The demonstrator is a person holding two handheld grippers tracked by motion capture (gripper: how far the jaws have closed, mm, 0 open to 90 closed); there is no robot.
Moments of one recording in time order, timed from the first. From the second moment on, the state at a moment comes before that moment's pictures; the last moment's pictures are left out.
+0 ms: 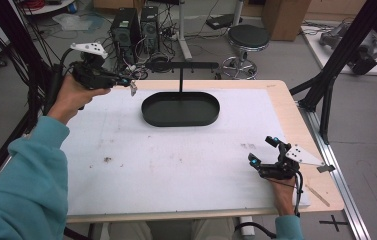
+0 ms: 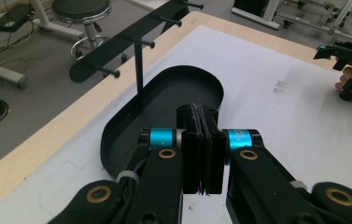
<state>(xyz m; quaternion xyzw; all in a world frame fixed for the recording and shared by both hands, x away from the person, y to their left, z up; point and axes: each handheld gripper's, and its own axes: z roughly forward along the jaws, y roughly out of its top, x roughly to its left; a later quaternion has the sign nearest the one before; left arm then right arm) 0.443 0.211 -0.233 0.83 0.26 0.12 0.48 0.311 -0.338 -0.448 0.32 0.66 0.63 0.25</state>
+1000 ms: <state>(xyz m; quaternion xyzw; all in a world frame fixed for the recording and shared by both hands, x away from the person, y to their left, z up) 0.506 0.169 -0.235 0.85 0.26 0.11 0.44 0.309 -0.337 -0.448 0.31 0.67 0.63 0.25</state>
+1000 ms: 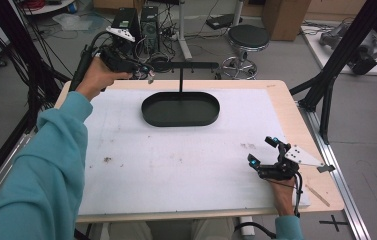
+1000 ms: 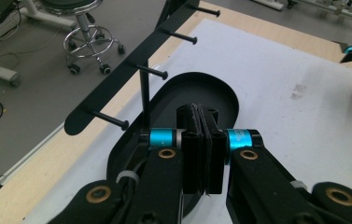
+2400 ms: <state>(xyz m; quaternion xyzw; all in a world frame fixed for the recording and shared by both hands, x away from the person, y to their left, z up) 0.537 0.152 -0.269 0.84 0.34 0.14 0.39 0.310 -0.337 -0.449 0.31 0.67 0.63 0.25</state>
